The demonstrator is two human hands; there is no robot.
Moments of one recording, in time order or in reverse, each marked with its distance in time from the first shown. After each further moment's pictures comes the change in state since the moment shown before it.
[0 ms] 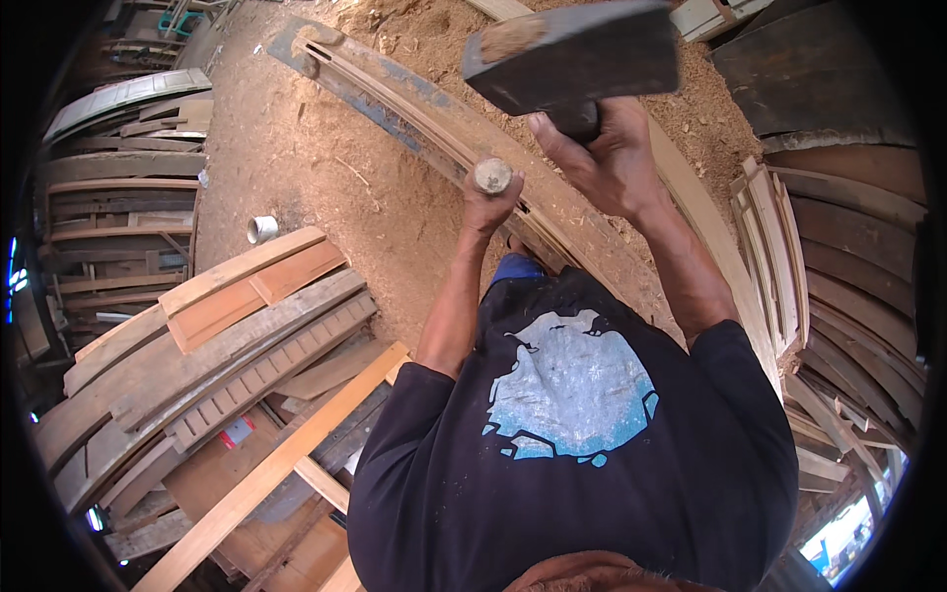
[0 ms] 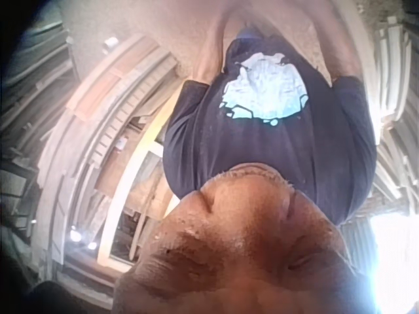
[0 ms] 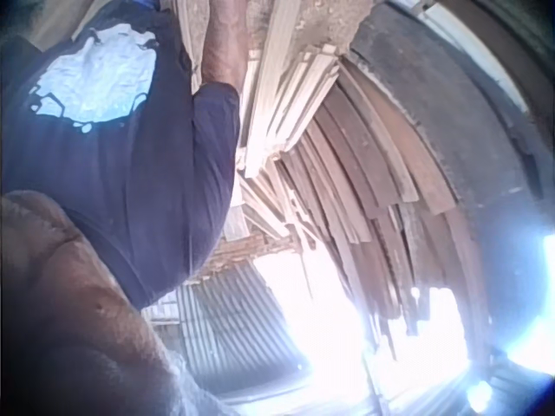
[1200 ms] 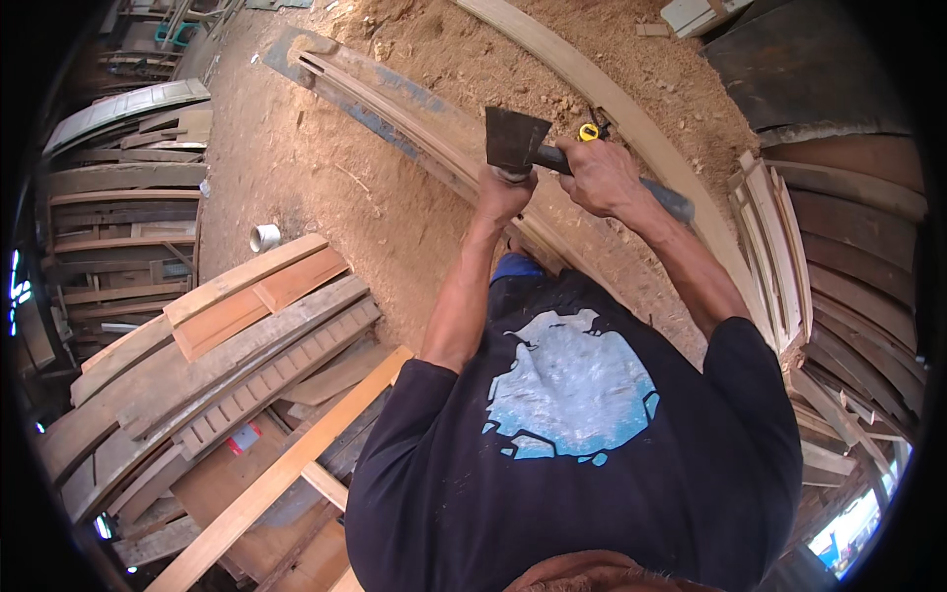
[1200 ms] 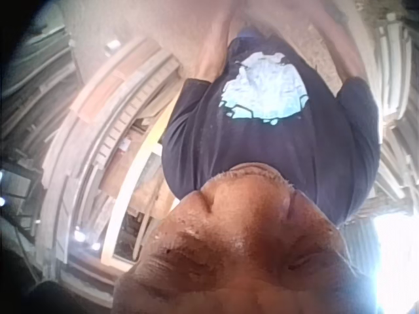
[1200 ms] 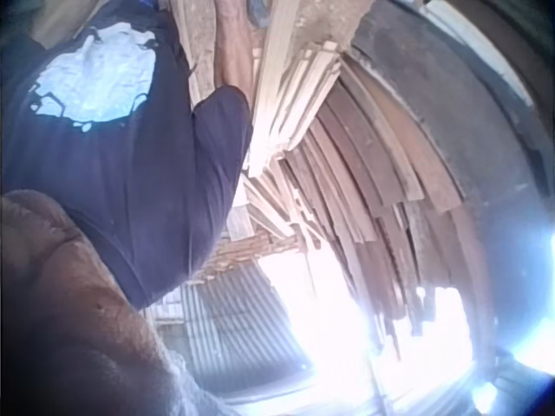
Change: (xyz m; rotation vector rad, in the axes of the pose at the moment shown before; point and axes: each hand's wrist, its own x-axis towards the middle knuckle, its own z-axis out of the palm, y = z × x) left_hand 0.022 0.025 0.036 0.020 -0.059 0.038; right_hand -0.032 0.070 0.000 -0.601 -0.414 0.308
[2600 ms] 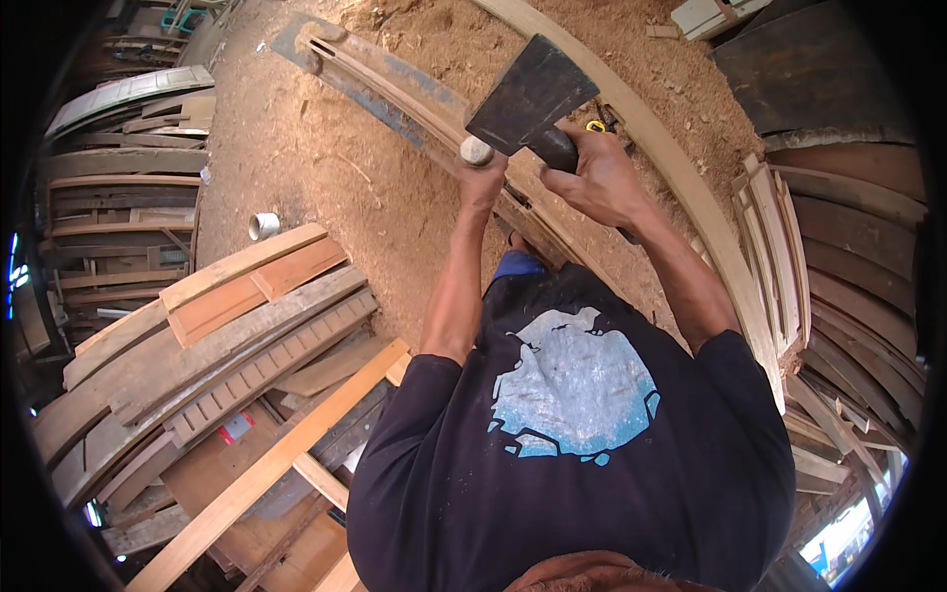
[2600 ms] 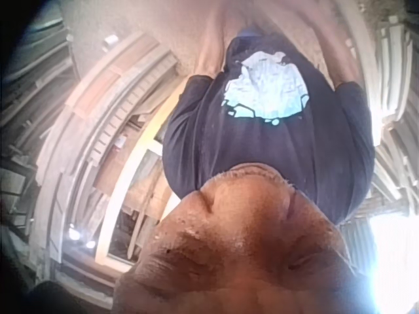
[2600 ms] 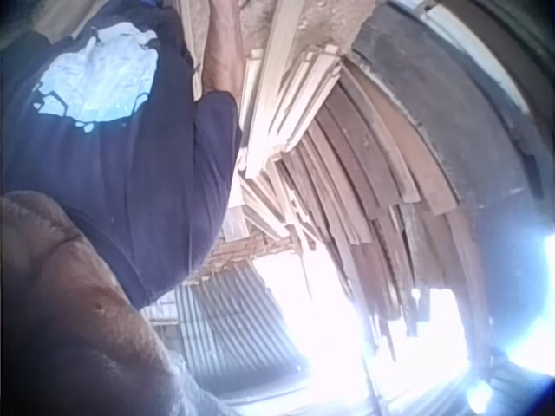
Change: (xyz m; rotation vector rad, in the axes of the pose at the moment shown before) left_hand 0.002 -0.063 -0.035 -0.207 0.232 -0.189; right_hand -0.016 -0.043 -0.014 0.568 0.078 -0.085
